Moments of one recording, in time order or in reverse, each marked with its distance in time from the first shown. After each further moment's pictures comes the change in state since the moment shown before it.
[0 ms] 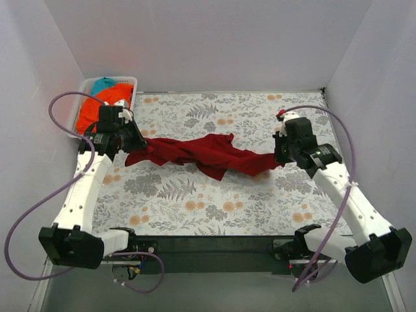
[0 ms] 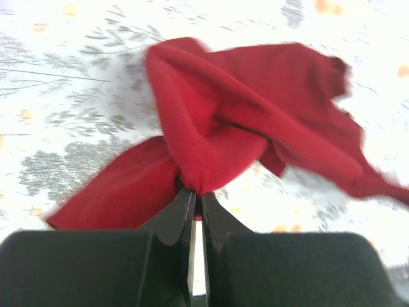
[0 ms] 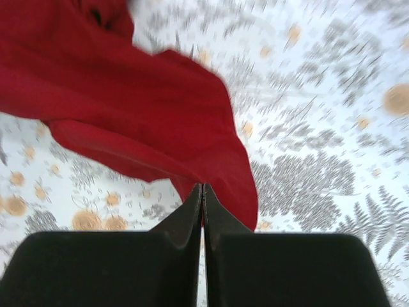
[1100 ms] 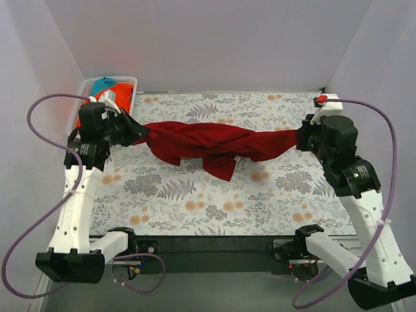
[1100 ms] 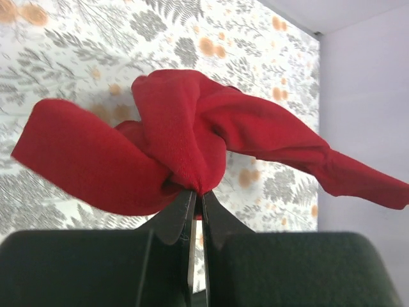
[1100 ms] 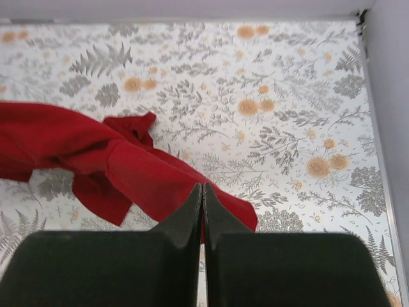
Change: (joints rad) left arm 0.071 -0.115 0.047 0.116 0.233 -0.126; right arm -0.080 -0.221 0.193 0.036 0.088 -0.019
